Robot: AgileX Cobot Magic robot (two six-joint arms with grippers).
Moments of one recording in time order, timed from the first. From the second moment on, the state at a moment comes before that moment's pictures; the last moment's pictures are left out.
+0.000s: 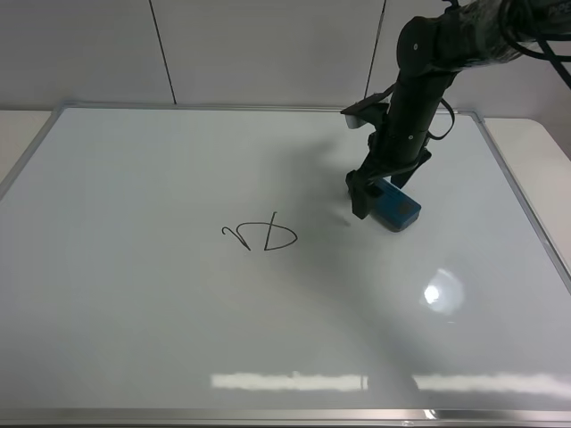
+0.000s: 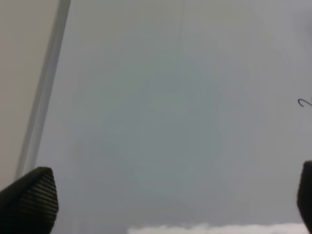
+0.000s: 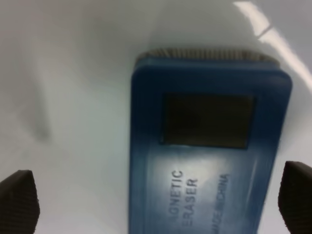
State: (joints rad) left arm 0.05 0.00 -0.50 -0.09 1.06 0.04; right arm 0.35 2.12 -1.49 0.08 0.99 -0.49
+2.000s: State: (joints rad) left arm 0.05 0.00 -0.50 -0.09 1.06 0.04; right arm 0.35 2.12 -1.49 0.06 0.94 -0.43
